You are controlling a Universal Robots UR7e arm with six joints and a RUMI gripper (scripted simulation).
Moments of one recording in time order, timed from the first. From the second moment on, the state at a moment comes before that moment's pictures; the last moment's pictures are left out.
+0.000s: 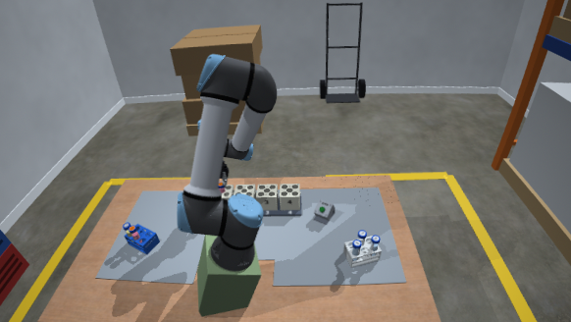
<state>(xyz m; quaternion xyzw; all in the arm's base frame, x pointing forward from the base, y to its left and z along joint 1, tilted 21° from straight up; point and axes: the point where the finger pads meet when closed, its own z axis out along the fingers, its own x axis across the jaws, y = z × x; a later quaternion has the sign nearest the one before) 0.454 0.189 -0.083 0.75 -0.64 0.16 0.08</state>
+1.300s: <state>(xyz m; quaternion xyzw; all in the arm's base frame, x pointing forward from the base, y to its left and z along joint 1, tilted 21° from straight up) 0.456 0.185 -0.096 0.75 -0.64 0.16 0.08</state>
